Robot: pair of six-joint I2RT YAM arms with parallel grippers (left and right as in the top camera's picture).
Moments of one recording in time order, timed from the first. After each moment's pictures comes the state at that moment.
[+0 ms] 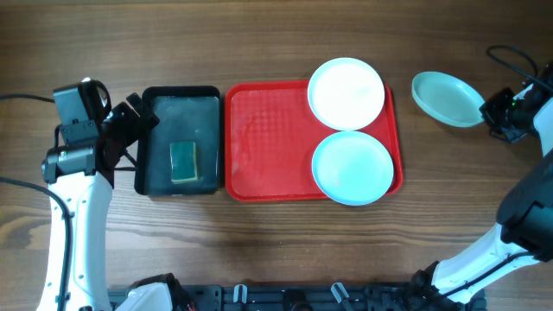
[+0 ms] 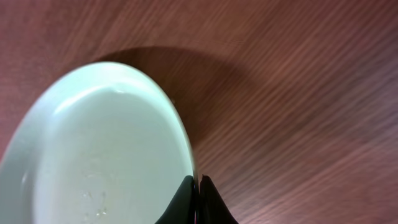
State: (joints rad) left arm 0.22 1.28 1.03 -0.65 0.02 -0.43; right arm -0.55 1.96 1.39 -0.65 -0.20 0.36
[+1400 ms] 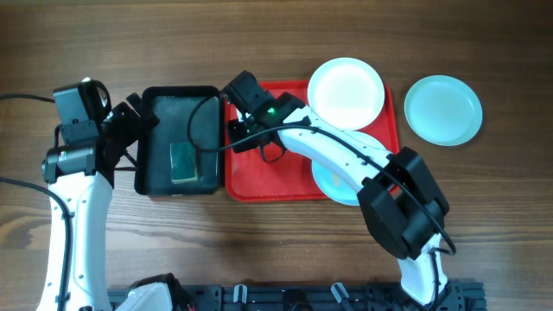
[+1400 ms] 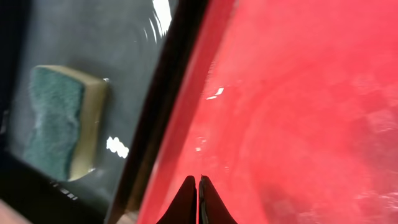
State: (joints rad) left arm 0.22 1.28 1.03 -0.65 0.02 -0.43; right arm 0.77 2.09 1.63 -0.67 -0.13 0.44
